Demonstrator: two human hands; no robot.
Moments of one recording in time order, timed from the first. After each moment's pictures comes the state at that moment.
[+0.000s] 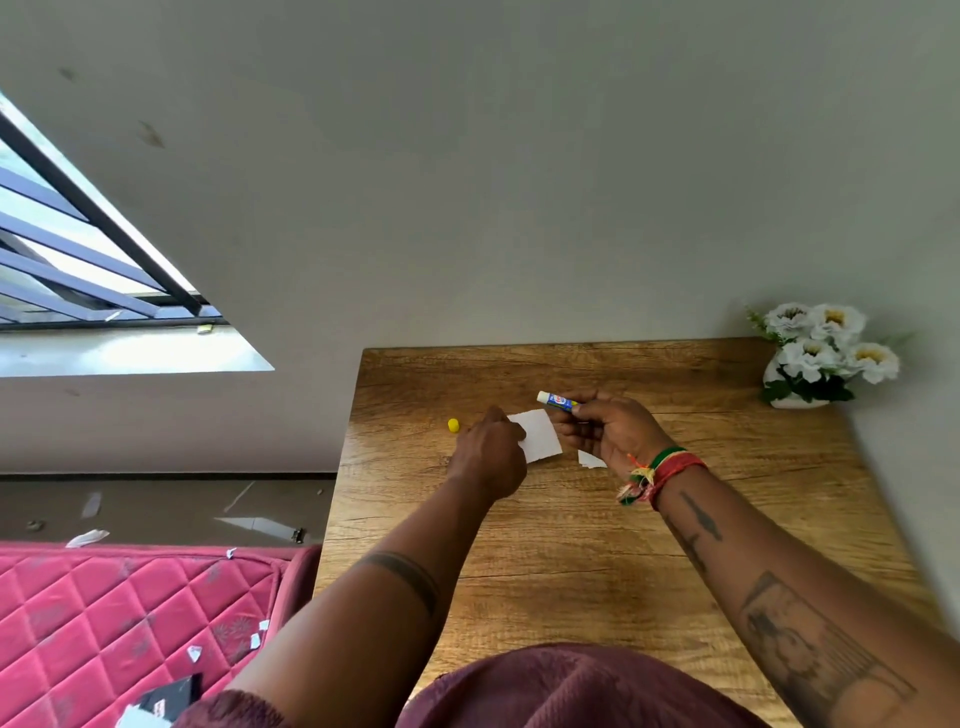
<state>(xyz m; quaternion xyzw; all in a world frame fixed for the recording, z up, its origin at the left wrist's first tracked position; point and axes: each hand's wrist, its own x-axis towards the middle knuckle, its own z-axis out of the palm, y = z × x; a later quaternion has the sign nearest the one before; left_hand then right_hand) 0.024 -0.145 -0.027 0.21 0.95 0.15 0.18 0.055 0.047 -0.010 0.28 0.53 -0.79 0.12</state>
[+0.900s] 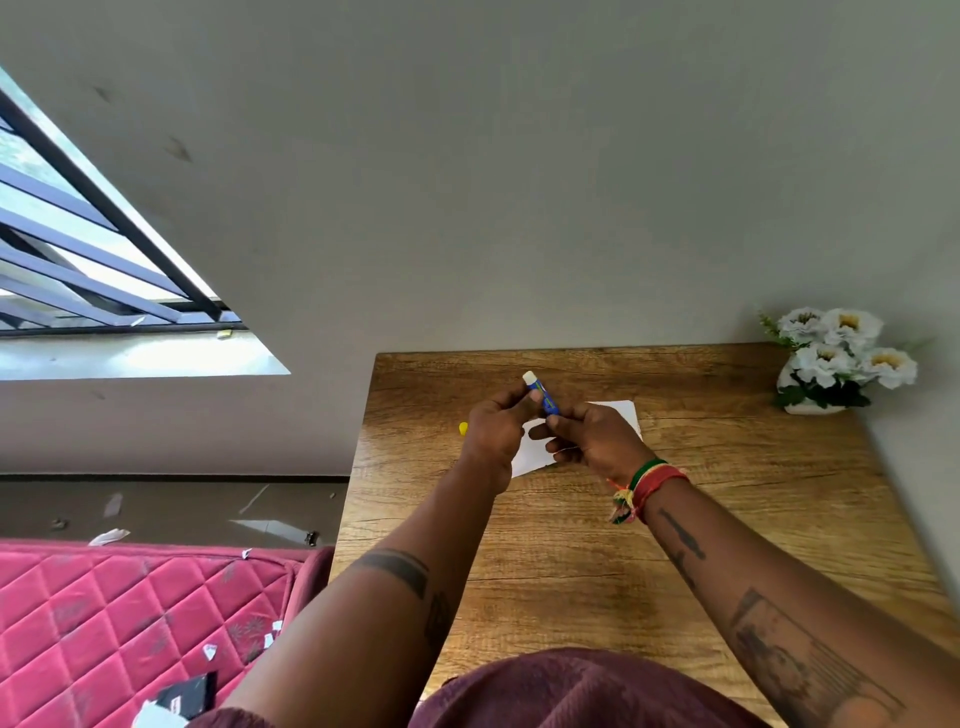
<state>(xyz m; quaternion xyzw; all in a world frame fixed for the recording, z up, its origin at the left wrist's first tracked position) 0.018 -0.132 0.000 -0.14 0.61 0.75 0.24 0.059 0.020 -0.012 0.17 0.64 -0.74 0.15</state>
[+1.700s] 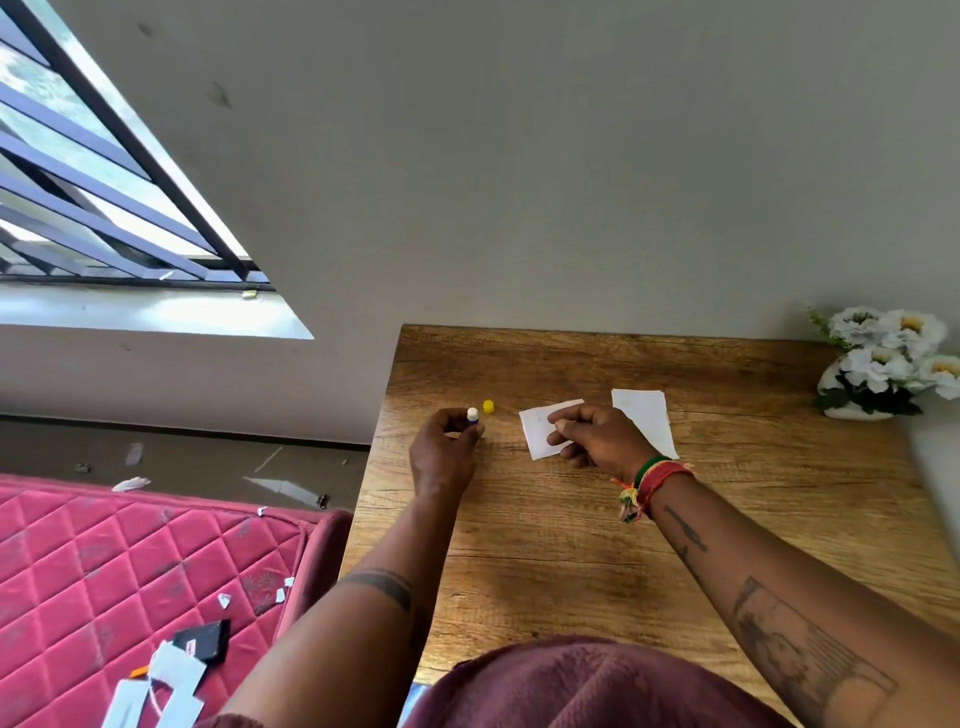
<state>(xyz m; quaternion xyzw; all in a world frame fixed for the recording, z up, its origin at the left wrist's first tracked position) 0.037 -0.225 -0.043 -0.19 0.85 0.49 0.08 0.054 -0.002 -0.035 0.19 0.72 -0.64 0.20</state>
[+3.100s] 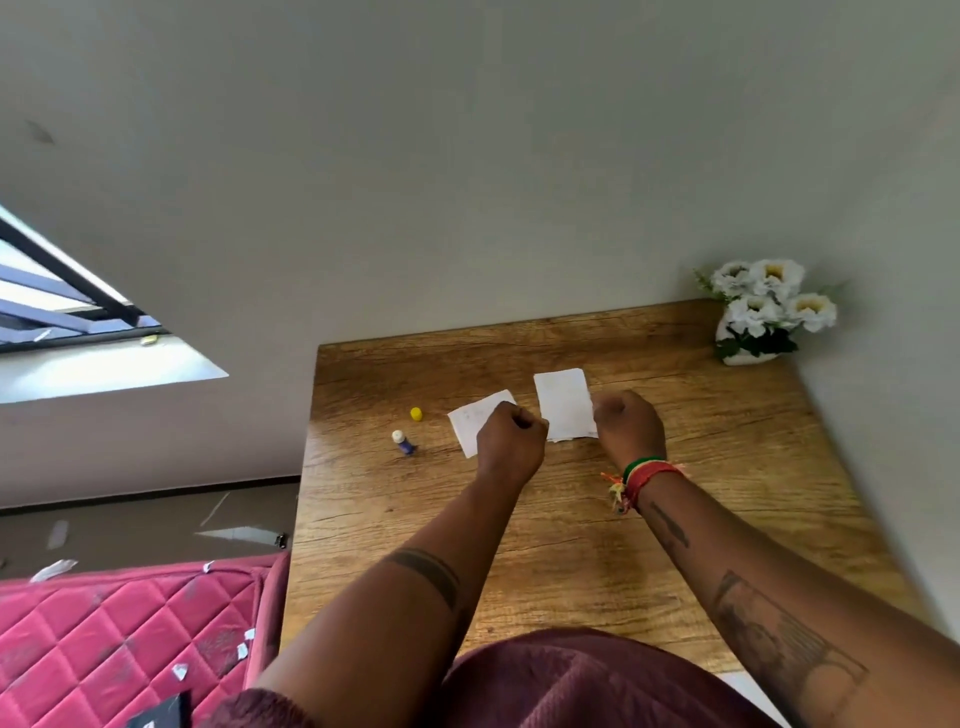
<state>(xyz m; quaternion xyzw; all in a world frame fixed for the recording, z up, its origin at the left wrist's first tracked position) 0.062 -0.072 -0.029 -0.07 0.86 0.46 0.23 0.100 0.076 -0.048 0.44 0.77 -0.46 -0.04</state>
